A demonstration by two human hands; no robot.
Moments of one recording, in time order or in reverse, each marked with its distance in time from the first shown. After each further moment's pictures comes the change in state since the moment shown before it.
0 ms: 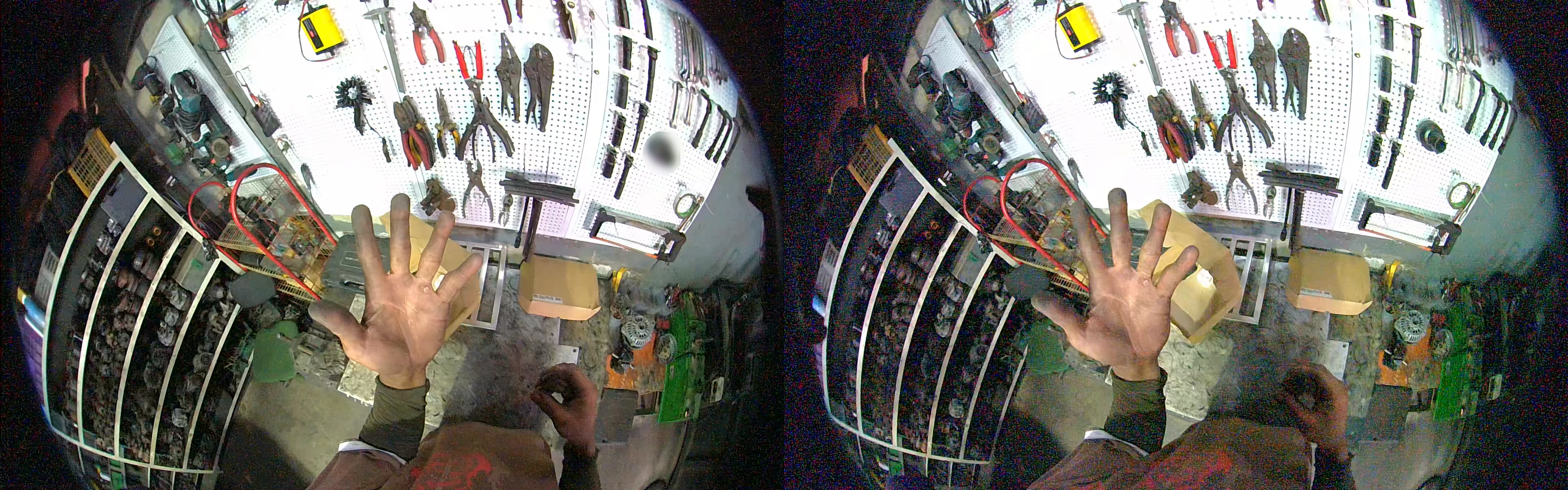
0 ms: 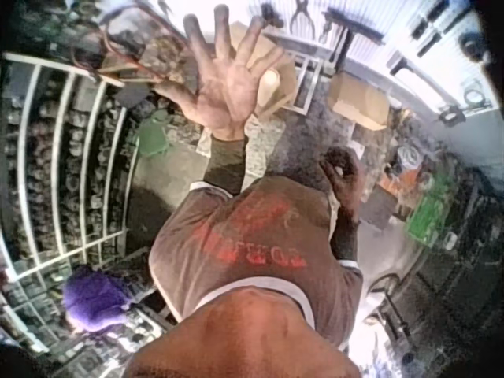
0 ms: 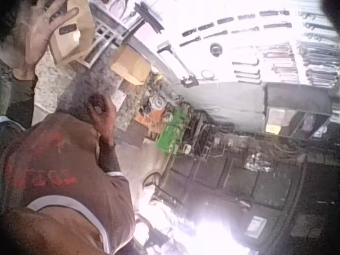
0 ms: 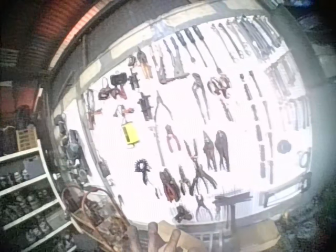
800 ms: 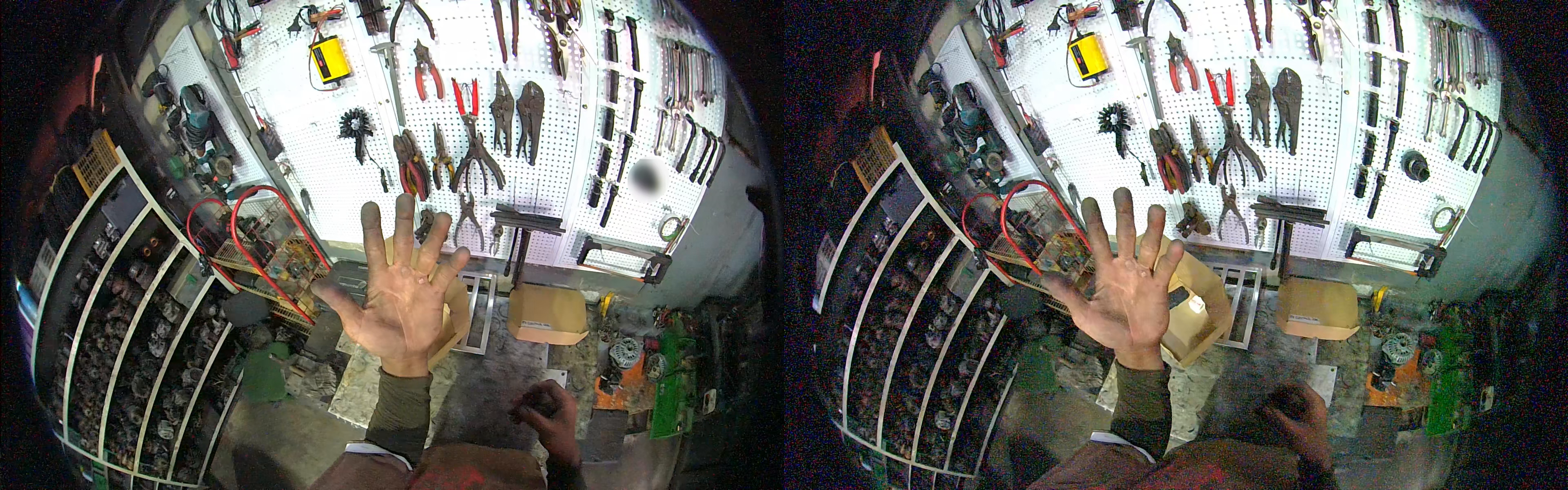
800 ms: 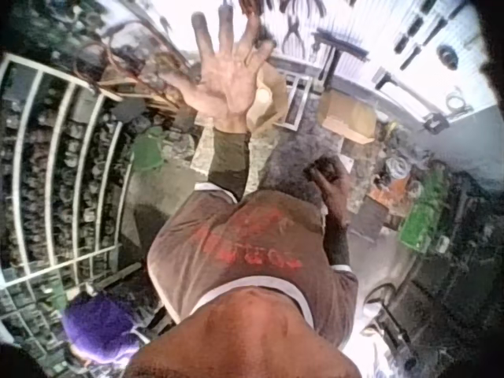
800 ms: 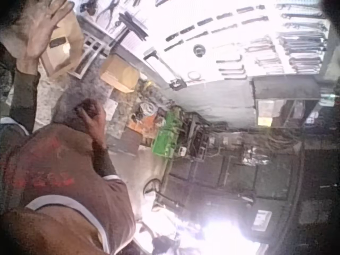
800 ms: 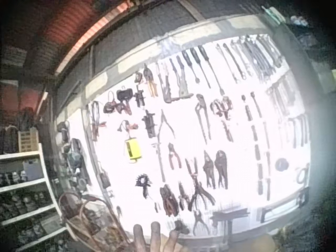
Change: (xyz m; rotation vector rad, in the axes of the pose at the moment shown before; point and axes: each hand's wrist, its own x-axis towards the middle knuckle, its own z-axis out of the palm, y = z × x) left_hand 0.034 -0.006 -0.005 -0.420 -0.145 0.000; right_hand 0.000 0.005 0.005 0.355 -0.053 0.229
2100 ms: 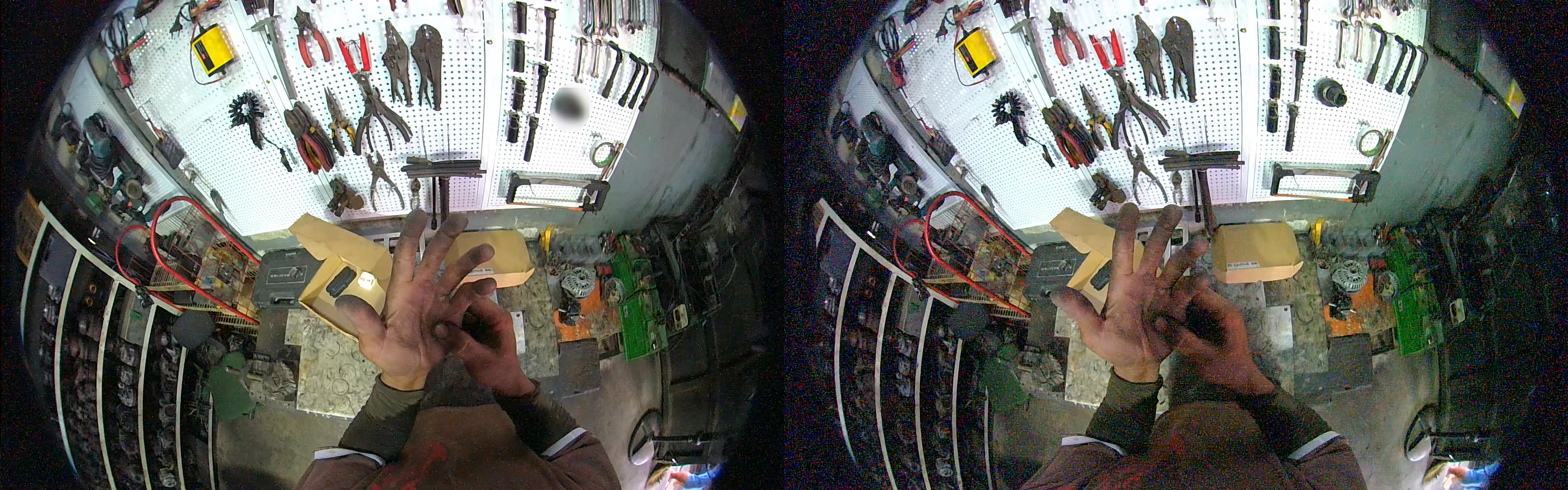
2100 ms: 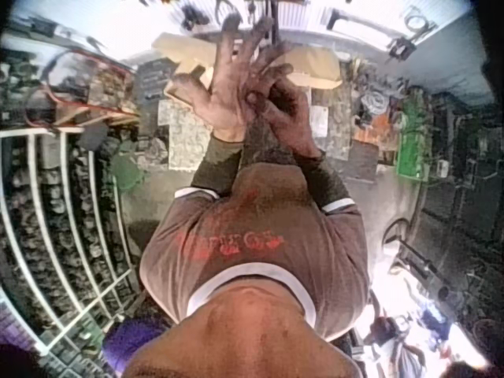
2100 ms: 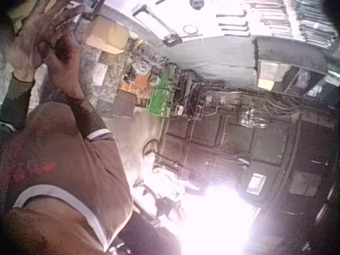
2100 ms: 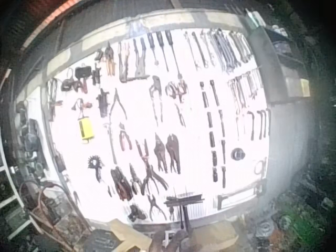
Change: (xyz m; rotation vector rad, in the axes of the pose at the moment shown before) left_hand -0.062 -0.078 0.006 0.392 0.215 -0.459; right_hand 0.042 -0.076 0.067 0.142 -0.165 -0.355
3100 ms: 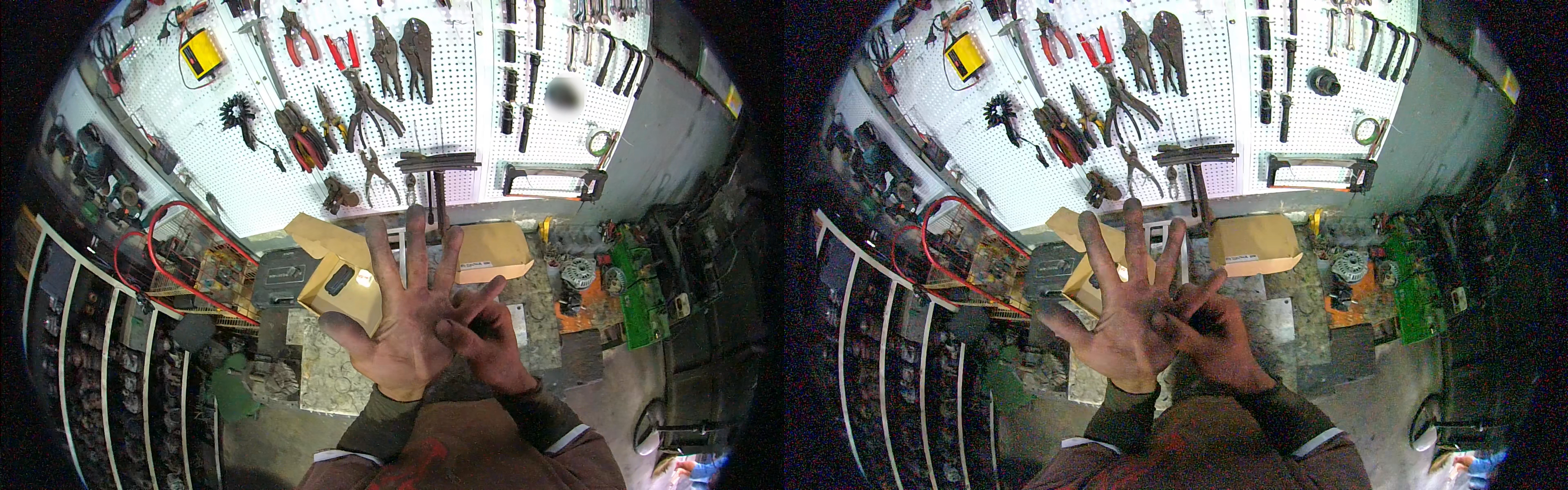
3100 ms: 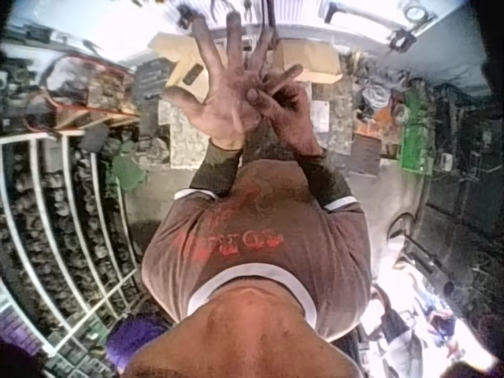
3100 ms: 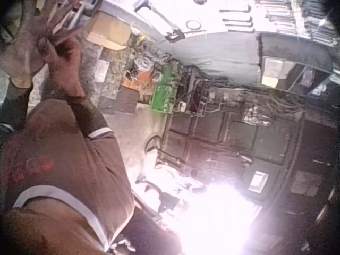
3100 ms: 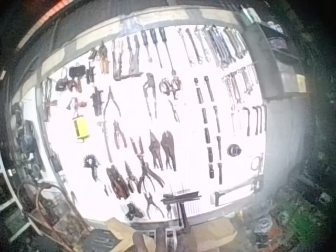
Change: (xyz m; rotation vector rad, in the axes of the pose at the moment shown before) left_hand -0.009 -0.004 0.012 -0.221 -0.033 0.093; right_hand -0.005 0.000 -0.001 0.028 0.058 0.015
